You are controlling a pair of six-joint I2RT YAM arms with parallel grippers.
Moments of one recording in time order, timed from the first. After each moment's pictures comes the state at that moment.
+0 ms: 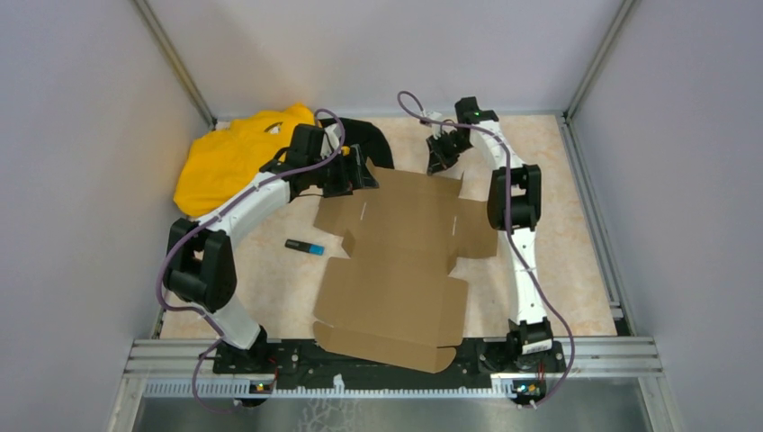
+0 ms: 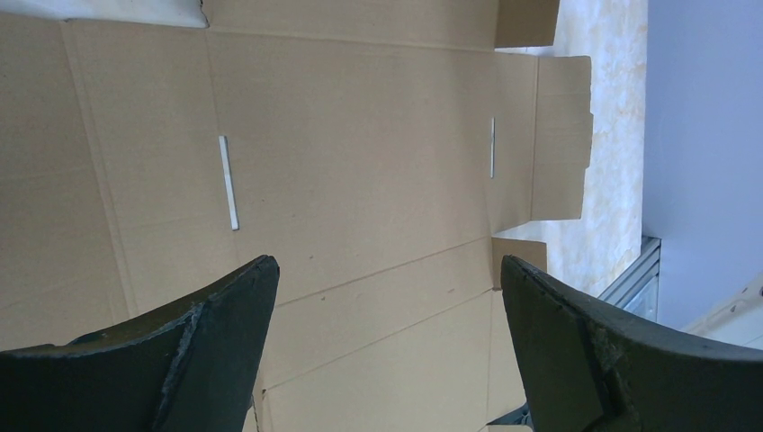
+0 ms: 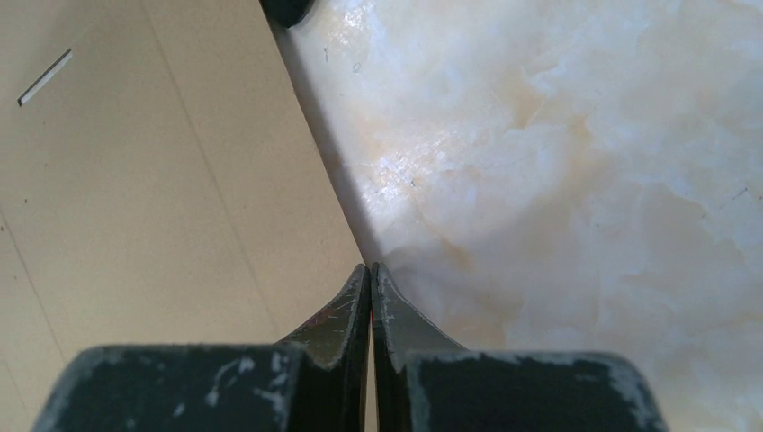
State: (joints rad) left arm -0.40 1.68 1.29 -0.32 0.39 -0.53; right arm 0.17 2.58 2.36 -0.99 -0.71 -0.56
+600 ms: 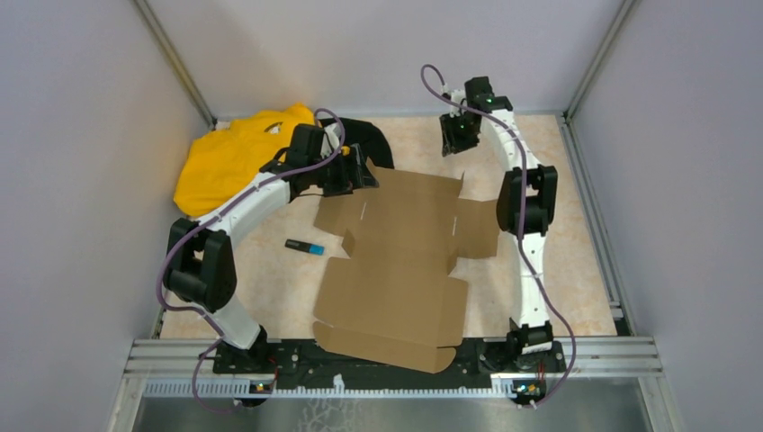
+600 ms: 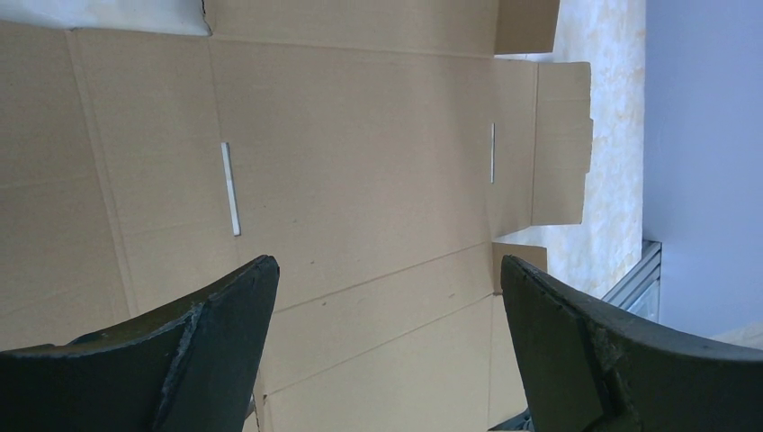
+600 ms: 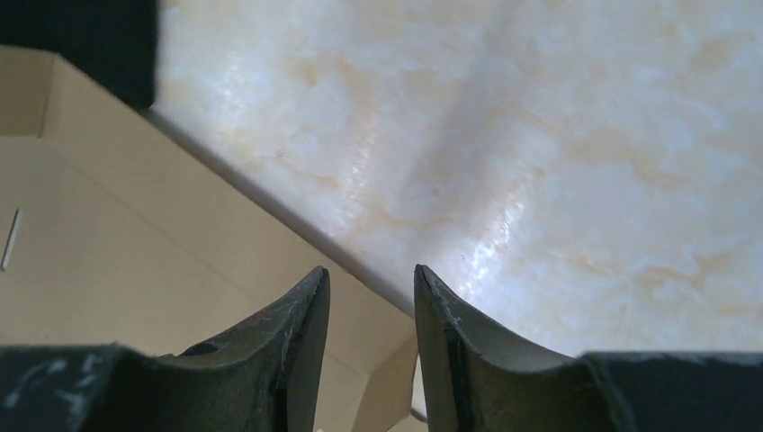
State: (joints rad) left arm -0.40 1.68 1.29 -0.31 0.38 -0.53; right arm 0.16 2.41 2.30 -0.92 -0.36 -0.19
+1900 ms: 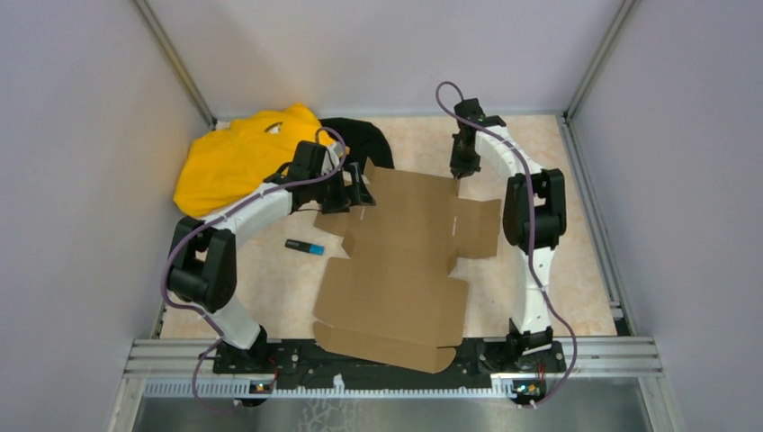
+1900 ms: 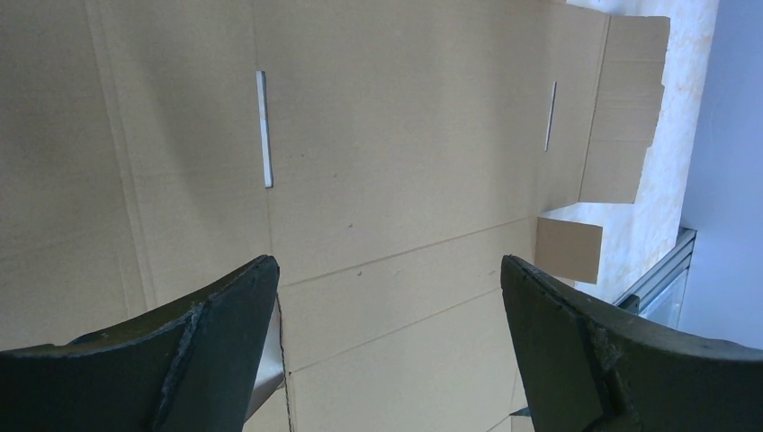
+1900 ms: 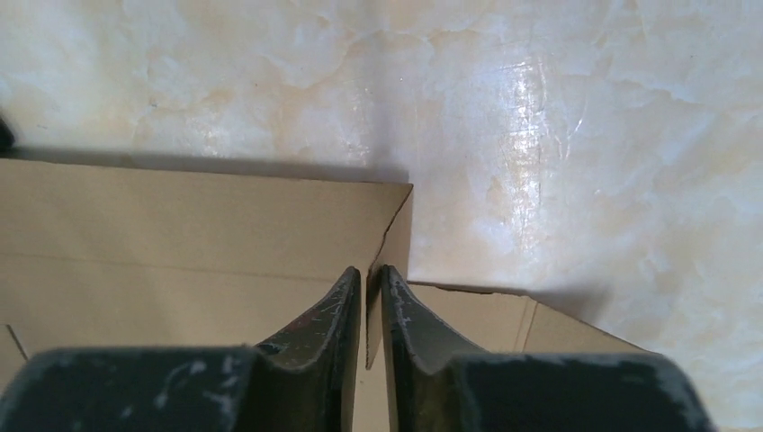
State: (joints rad) left arm -0.40 1.68 1.15 -0.27 0.38 -0.53; right arm 0.23 2.15 1.85 -0.83 0.07 0.38
